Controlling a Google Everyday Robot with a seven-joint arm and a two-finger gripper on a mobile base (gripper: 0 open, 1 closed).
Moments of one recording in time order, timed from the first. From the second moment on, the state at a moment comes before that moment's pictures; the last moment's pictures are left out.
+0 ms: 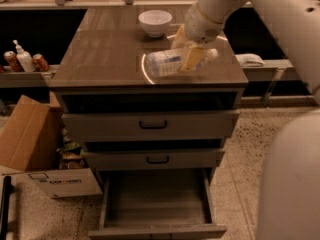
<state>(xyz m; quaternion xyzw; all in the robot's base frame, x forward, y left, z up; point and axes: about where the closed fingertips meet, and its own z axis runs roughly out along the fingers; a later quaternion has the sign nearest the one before) 0.670 -0.070 0.888 -0.77 0.59 0.06 0.23</state>
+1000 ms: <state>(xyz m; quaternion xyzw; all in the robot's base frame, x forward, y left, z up) 0.616 -0.083 0.855 -0.77 0.61 0.09 0.18</state>
